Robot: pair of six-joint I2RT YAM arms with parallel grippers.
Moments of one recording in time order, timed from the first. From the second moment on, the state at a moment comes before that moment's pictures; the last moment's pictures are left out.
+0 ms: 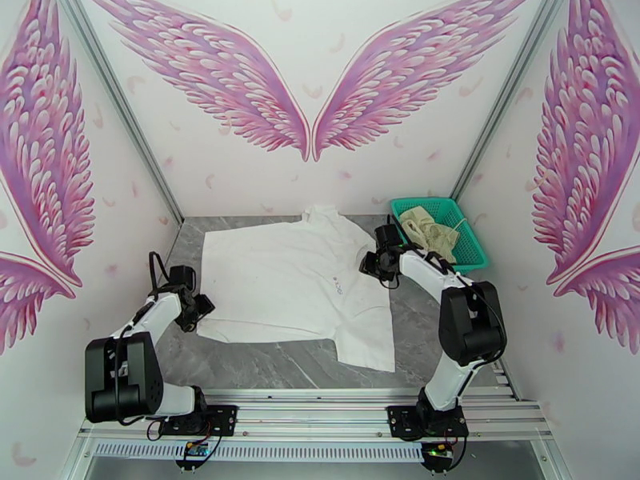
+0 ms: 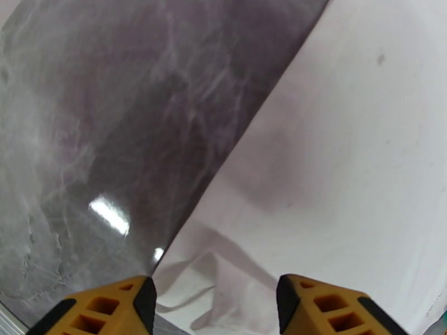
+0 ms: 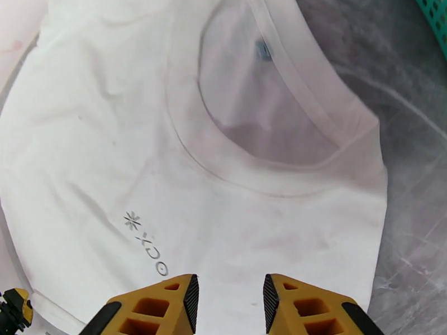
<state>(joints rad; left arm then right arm) 0.17 1.42 0.76 -0.65 -0.02 -0.63 0.19 1.80 1.26 -0.60 -0.12 0.53</state>
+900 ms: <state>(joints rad) 0.09 1.00 0.62 -0.88 -0.12 -0.85 0.20 1.65 1.04 -0.55 -0.14 0.52</state>
